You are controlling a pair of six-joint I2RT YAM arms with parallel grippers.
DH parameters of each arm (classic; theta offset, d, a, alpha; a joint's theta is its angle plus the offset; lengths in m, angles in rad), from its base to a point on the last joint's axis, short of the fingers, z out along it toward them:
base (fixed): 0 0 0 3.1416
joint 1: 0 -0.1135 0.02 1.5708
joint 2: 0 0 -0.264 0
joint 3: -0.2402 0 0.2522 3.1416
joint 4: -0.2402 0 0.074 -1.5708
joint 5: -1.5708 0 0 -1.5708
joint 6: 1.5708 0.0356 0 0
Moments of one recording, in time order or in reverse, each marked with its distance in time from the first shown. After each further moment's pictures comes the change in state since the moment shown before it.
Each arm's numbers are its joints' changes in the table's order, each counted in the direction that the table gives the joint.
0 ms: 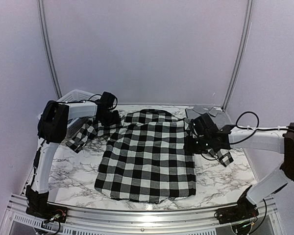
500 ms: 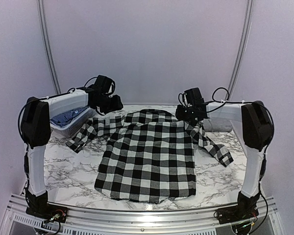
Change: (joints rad) left arm 0.049 -0.272 0.076 -0.033 -0.032 0.035; right arm 0.246 0.570 -0.630 0.164 0.103 -0.199
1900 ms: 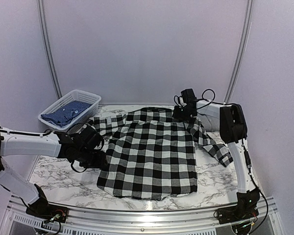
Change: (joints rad) left arm 0.334 -0.690 1.028 -0.003 0.125 -0.200; right arm 0.115 0.539 -0.640 -0.225 0.152 -0.096
